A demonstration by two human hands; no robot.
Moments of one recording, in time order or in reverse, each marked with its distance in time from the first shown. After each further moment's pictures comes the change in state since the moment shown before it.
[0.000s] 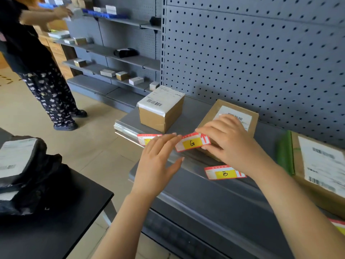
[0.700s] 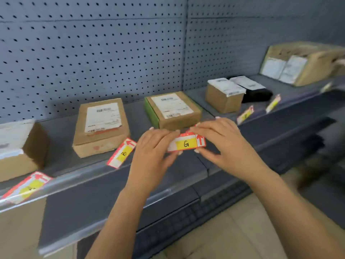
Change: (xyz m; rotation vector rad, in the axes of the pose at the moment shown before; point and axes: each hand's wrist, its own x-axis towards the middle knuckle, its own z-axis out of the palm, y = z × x) left_hand -0.001 0.155 0.050 -0.571 -0.236 0.718; right_hand -0.211 -0.133 -0.127 -0.346 0.065 0.846
